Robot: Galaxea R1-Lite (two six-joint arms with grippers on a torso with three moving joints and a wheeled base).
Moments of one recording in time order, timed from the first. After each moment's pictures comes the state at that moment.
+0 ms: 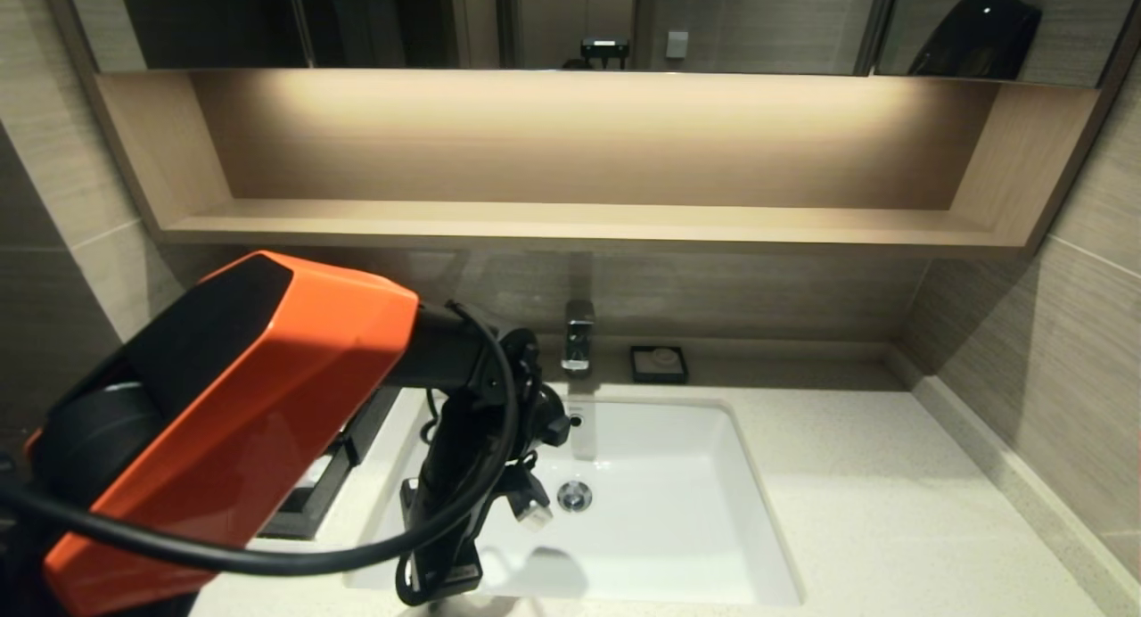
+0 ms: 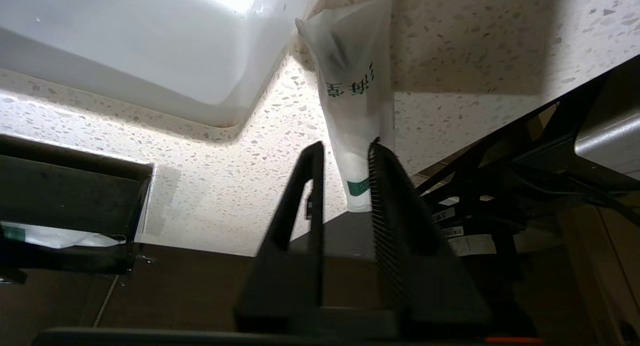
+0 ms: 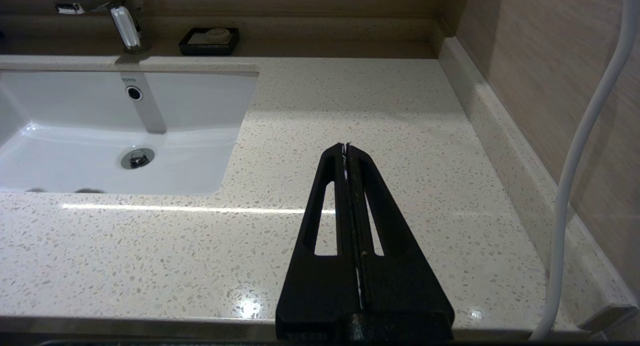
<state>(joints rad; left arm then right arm) -0.67 2.29 -1.69 1.27 0.15 0.46 0.00 0.00 0.00 0.01 -0.01 0.00</state>
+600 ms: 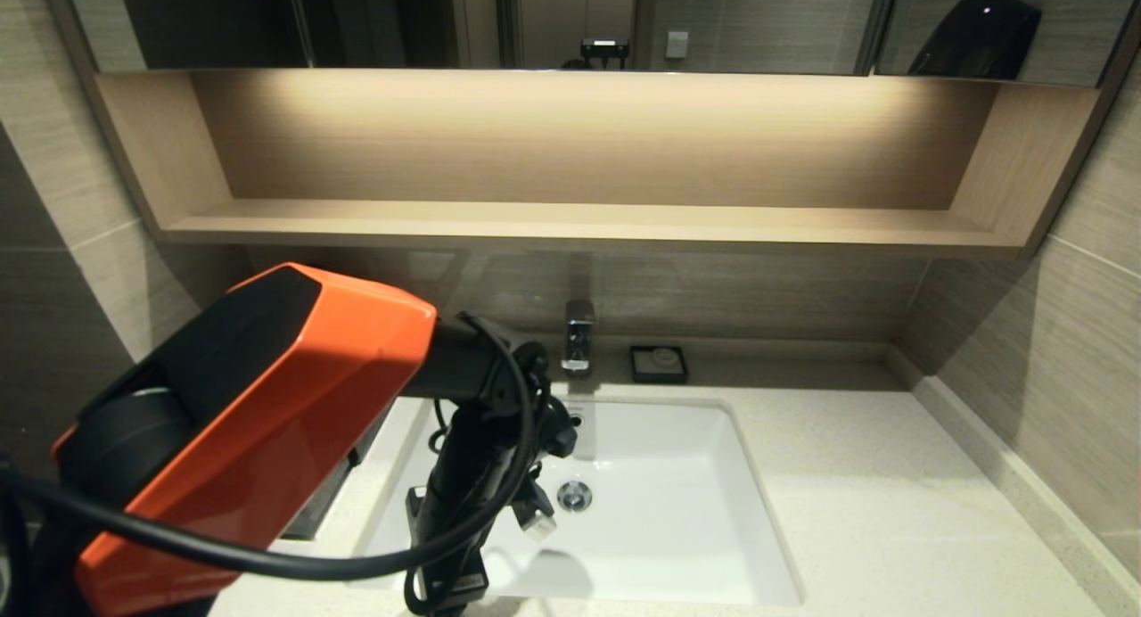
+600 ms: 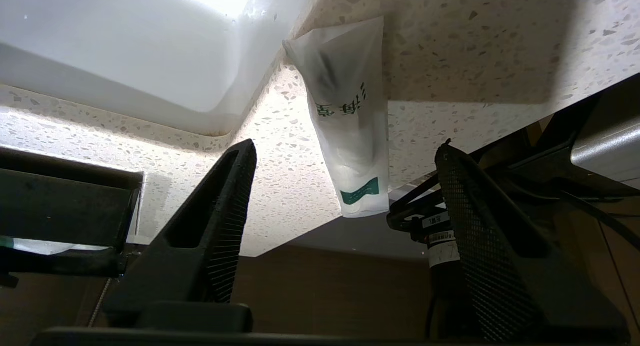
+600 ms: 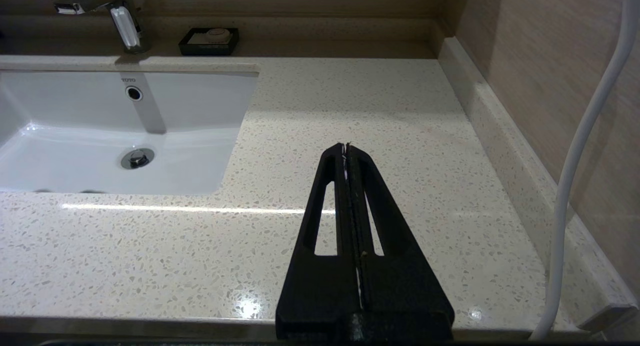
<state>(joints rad) -0.68 2.32 -1.69 1.26 0.15 0.44 0.00 0.00 0.00 0.01 -0.01 0.00</state>
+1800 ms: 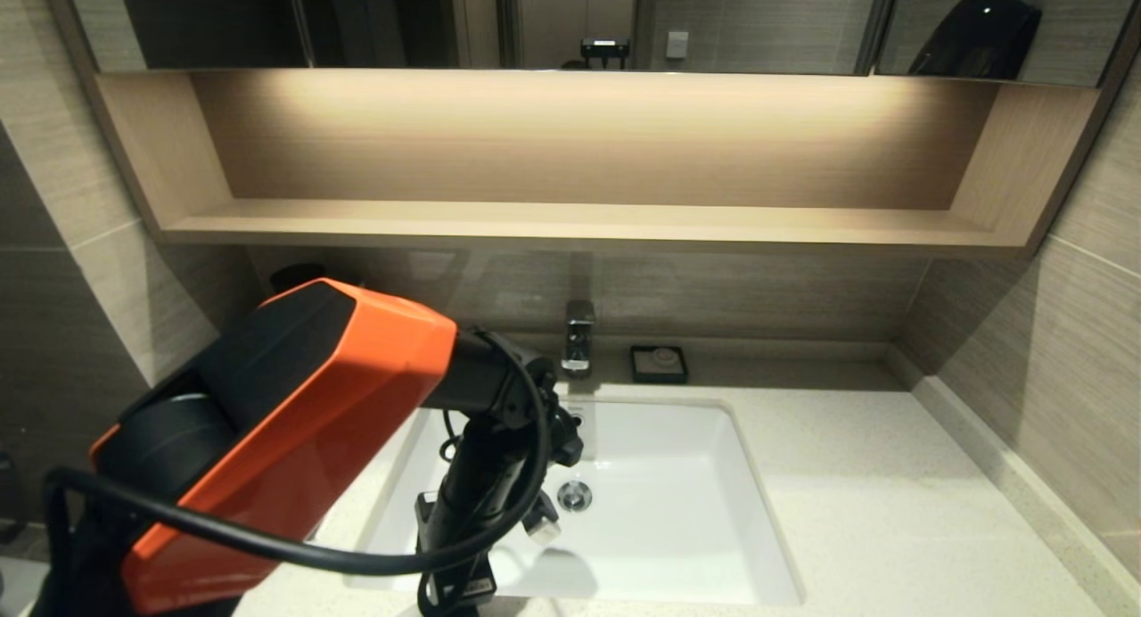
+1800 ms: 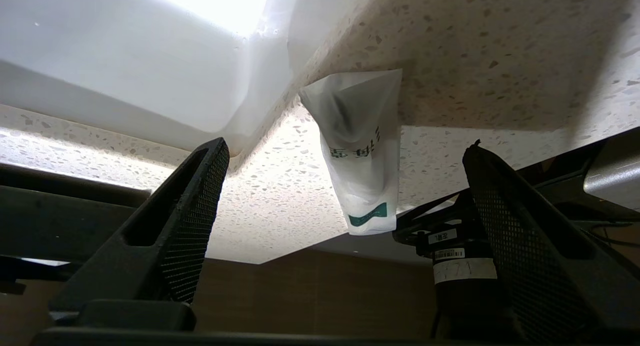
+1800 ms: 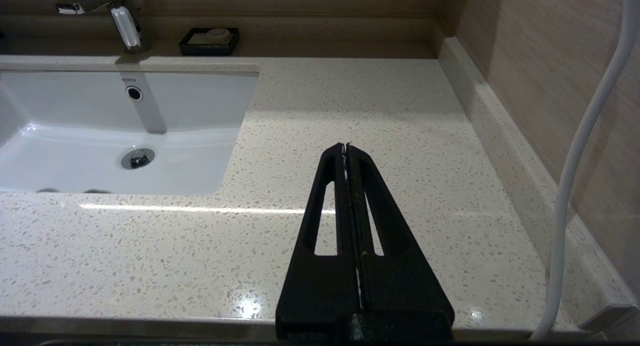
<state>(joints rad) -0.69 2.35 -1.69 1.22 0.17 0.42 0.00 0.00 0.00 0.01 -0.01 0.00</state>
